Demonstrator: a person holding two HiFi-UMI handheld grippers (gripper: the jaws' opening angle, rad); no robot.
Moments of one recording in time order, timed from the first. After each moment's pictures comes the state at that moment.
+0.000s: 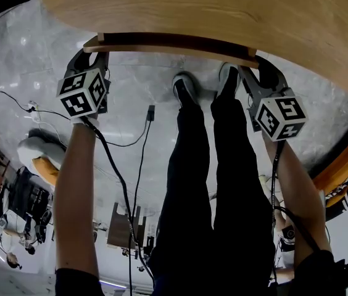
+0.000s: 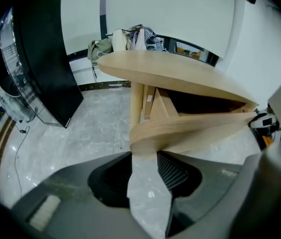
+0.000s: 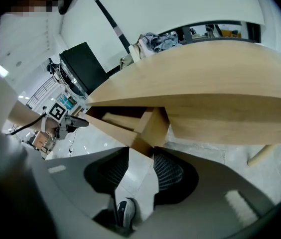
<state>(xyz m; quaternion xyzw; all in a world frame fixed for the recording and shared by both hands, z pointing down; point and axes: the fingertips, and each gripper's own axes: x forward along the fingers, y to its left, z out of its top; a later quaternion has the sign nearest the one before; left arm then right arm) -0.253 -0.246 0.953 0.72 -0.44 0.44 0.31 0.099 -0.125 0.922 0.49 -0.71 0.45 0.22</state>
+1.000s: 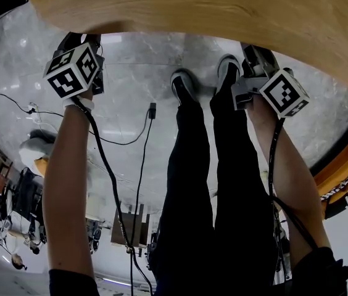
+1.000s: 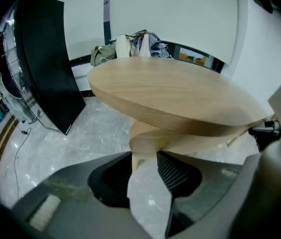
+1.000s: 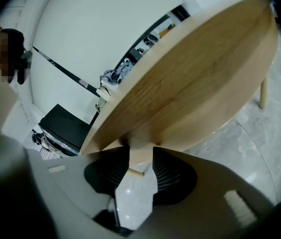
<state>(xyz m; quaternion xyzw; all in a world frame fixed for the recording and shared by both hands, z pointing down) -0.233 -0.307 0.955 0.72 -0.47 0.42 0.31 0.117 -0.188 0.929 0.58 -0.59 0.56 -0.07</state>
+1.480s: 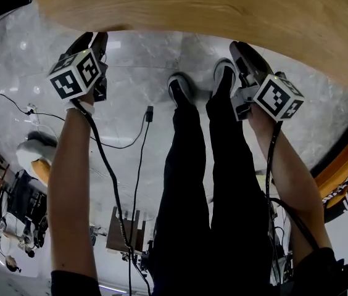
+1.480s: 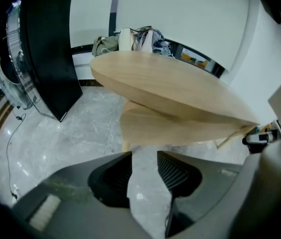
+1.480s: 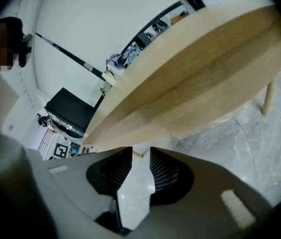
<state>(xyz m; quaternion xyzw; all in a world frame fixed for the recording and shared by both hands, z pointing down) -0.223 -0.275 0.948 0.71 -0.45 0.40 0.36 0.105 -0.151 0.925 0.53 -0.62 0.58 0.01</state>
